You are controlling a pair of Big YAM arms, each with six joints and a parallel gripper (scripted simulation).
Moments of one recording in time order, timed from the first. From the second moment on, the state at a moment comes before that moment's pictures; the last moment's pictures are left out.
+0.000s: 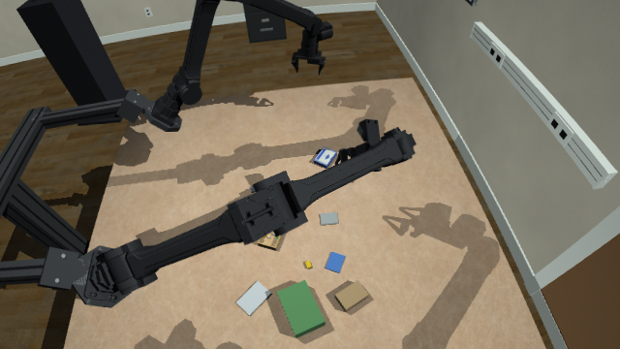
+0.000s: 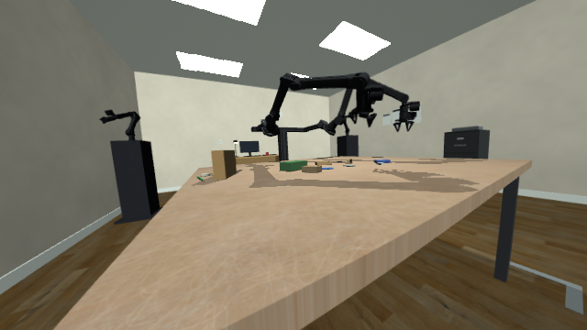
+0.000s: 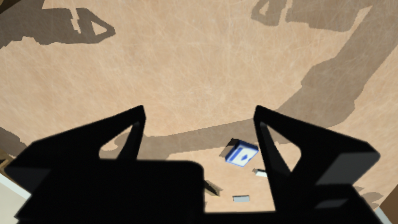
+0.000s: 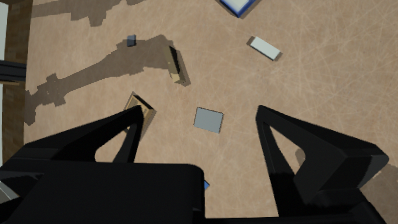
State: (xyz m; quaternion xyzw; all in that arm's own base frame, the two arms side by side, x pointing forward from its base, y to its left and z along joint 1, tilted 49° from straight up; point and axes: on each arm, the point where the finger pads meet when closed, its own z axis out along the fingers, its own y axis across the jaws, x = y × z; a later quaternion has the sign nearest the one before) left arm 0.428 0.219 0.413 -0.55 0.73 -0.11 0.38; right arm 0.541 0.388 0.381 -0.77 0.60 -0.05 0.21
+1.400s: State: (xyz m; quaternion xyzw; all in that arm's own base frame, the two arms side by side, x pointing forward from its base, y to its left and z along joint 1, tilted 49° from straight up) left arm 0.068 0.468 0.561 -0.51 0.49 0.41 0.58; right arm 0.541 0.388 0.381 -0.77 0.60 -0.05 0.21
